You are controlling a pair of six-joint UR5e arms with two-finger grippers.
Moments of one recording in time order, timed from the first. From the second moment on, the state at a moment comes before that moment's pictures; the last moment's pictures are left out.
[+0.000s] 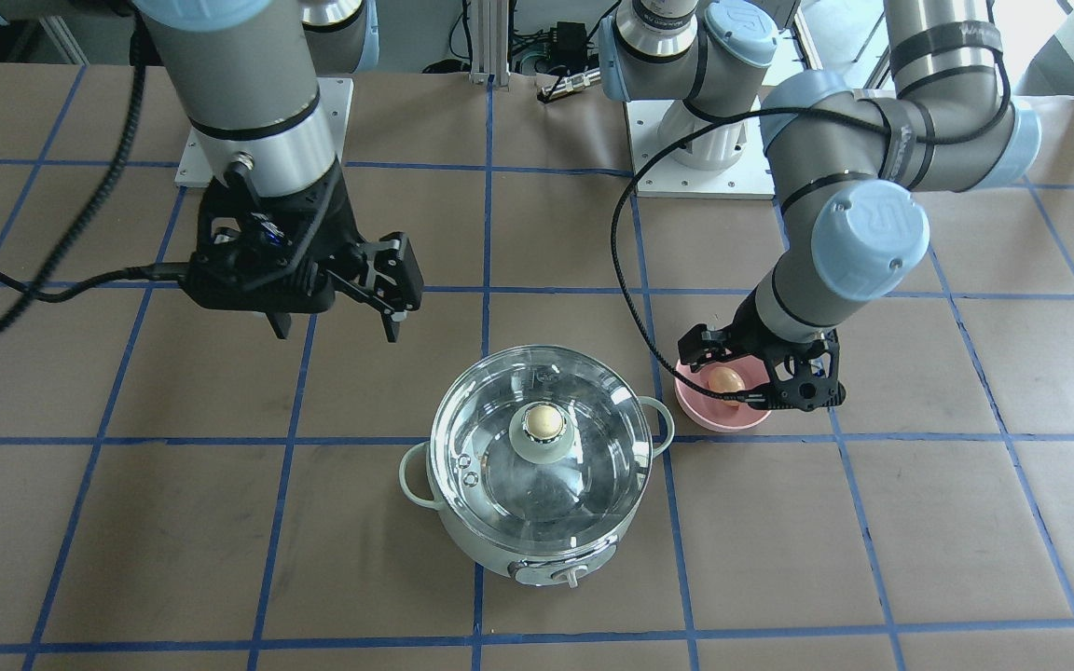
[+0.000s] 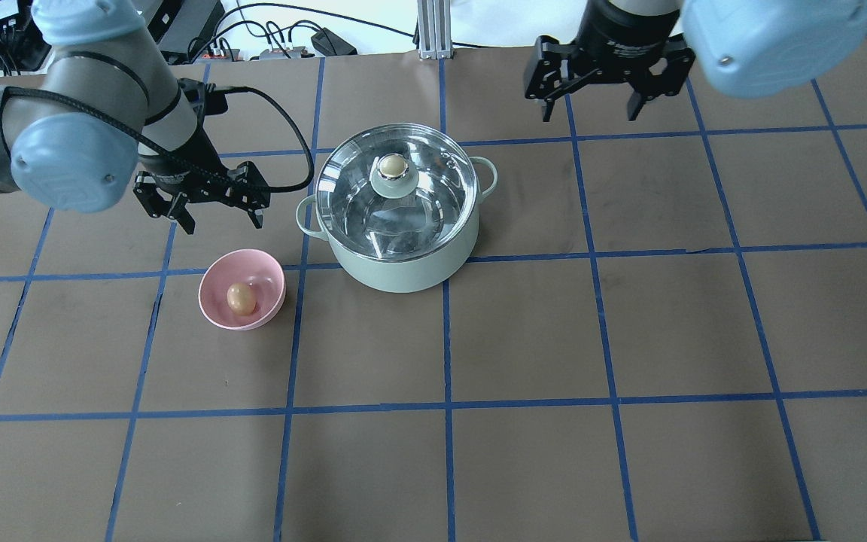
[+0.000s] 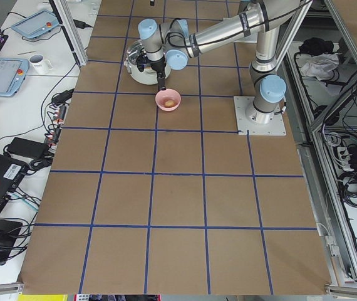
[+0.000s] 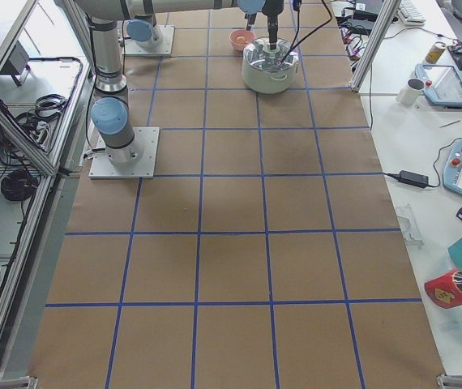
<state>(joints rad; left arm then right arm) -1.49 -1.81 -1.77 -1.32 1.60 0.02 1.78 -1.35 1.39 -1.77 -1.56 0.28</state>
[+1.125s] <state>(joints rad) -1.43 -1.93 -1.82 -1.29 1.60 0.07 2.00 -1.09 1.34 -2.01 -1.55 0.56</state>
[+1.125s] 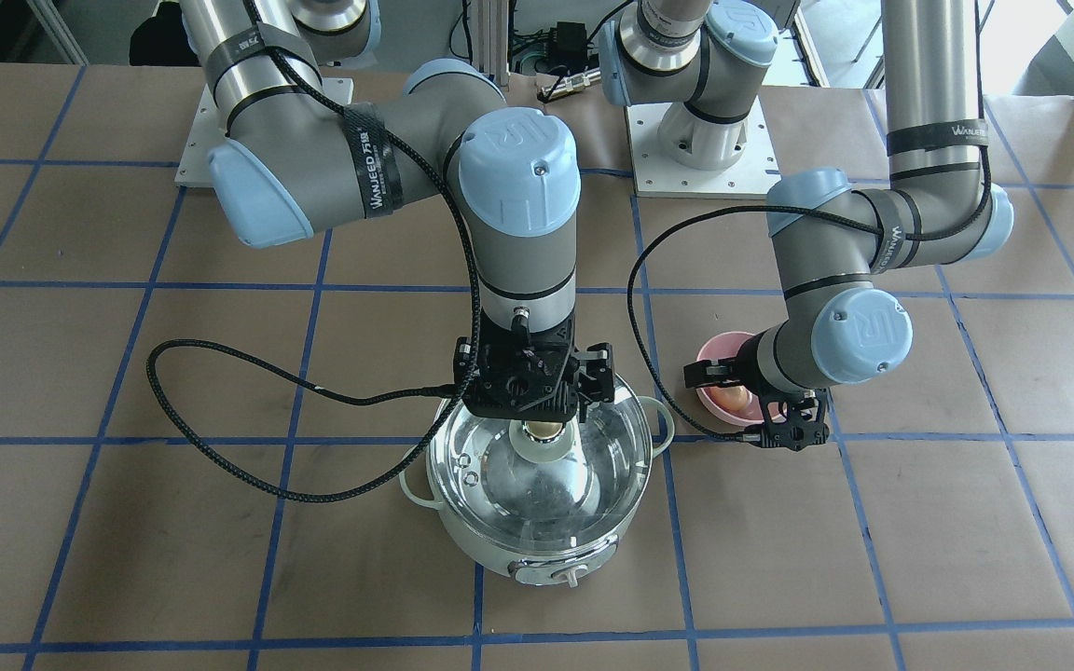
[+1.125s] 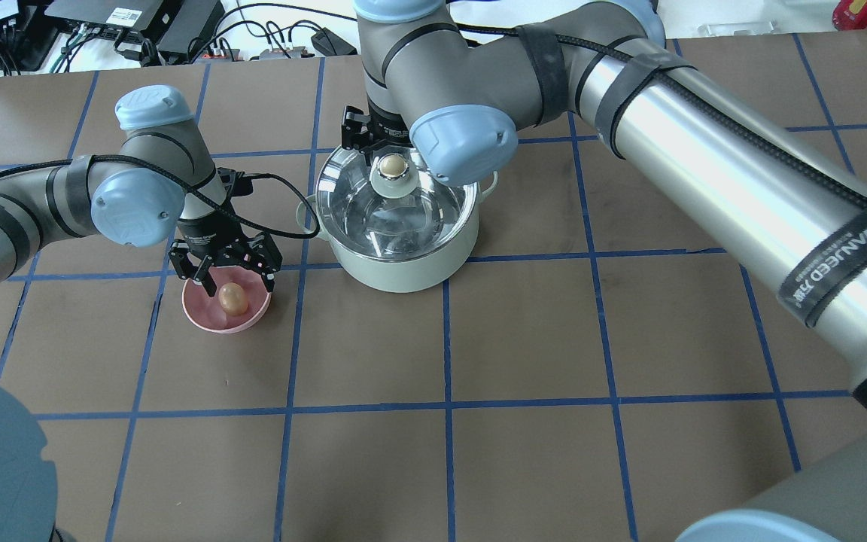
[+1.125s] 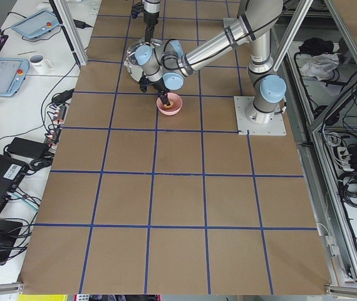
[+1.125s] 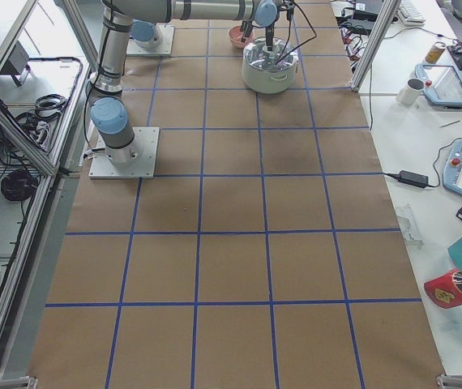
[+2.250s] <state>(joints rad) -1.42 -1.95 -1.81 -1.30 1.64 0.09 2.01 -1.07 1.34 -2.03 -1.54 0.52</state>
